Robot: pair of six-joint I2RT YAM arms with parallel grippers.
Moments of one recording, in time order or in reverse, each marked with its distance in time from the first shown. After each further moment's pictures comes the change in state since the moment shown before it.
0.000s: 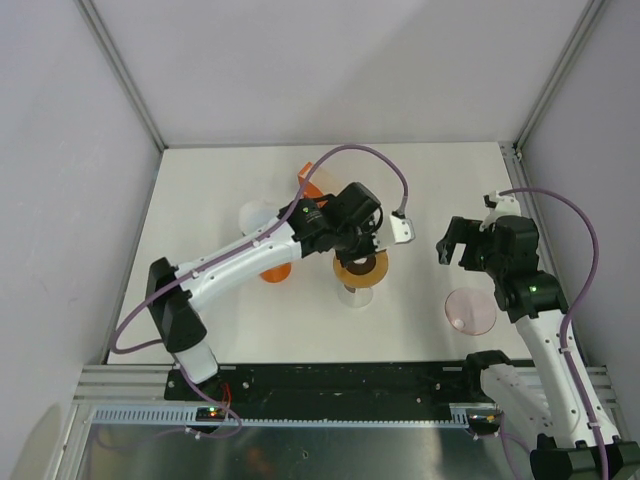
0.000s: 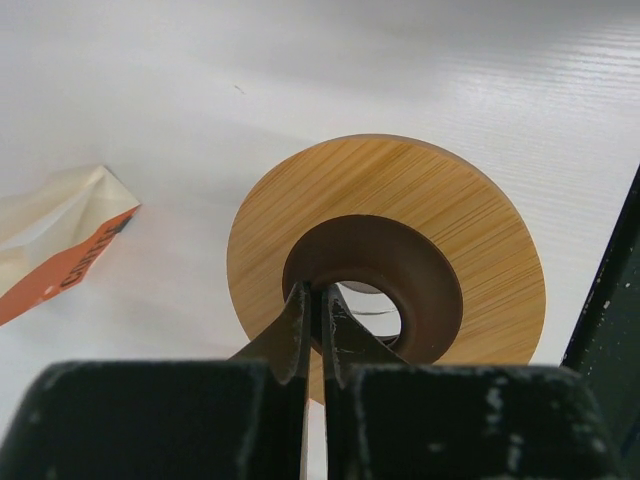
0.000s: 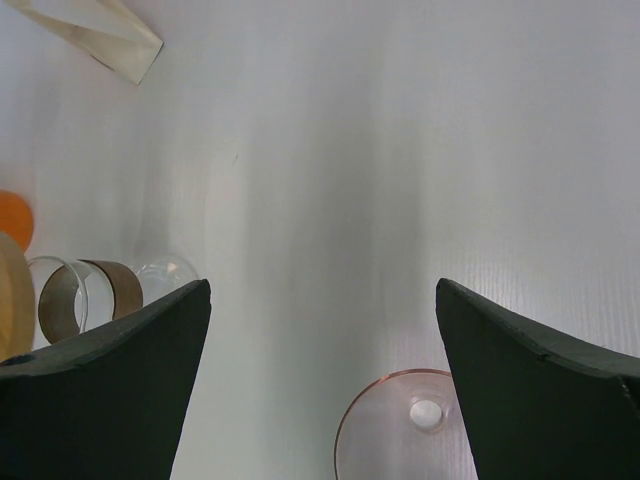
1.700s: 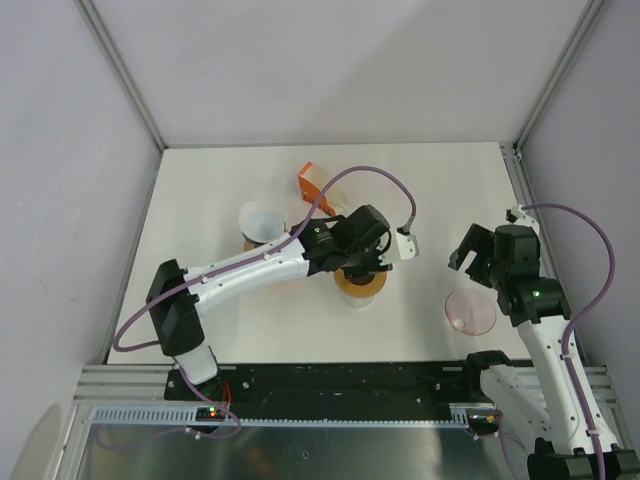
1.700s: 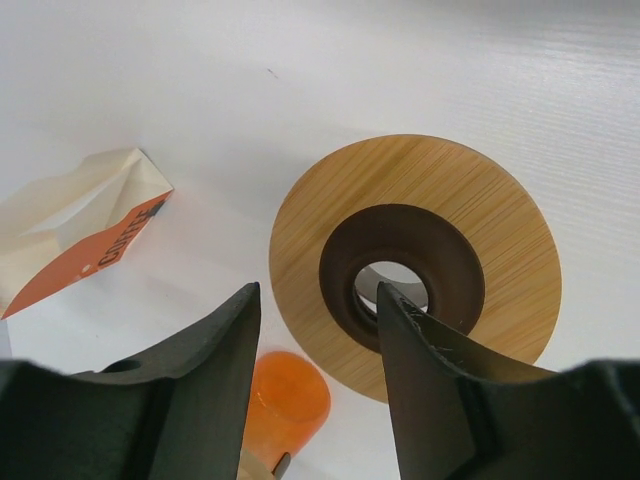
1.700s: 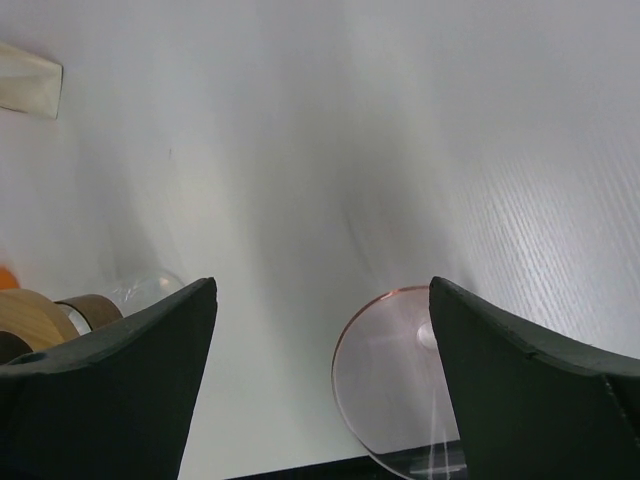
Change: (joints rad) left arm -0.077 0.003 -0.145 0.141 -0.187 0.008; right arm -0.023 -0.031 -0.005 -0.168 0.167 0.254
